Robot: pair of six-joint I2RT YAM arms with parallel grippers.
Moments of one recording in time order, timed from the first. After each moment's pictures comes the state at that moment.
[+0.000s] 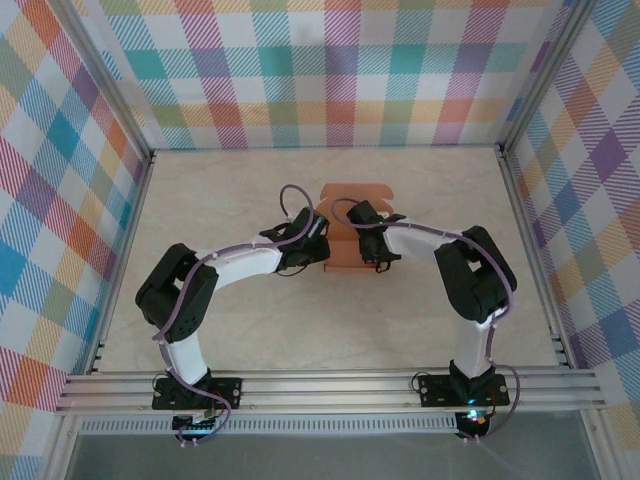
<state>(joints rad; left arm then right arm) -0.70 1.79 1.12 -0.27 -0.12 -0.82 0.59 1.89 1.19 -0.58 0.34 0.49</state>
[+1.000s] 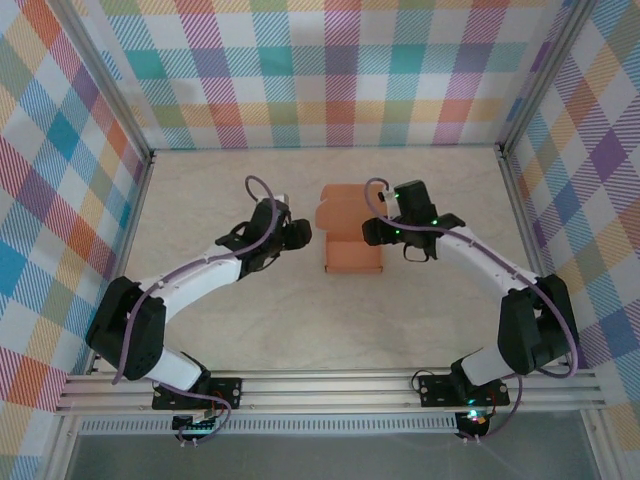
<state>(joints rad) -0.56 1.48 0.96 -0.16 -0.08 -0.58 0.41 1.47 1.06 -0.44 -0.14 0.10</state>
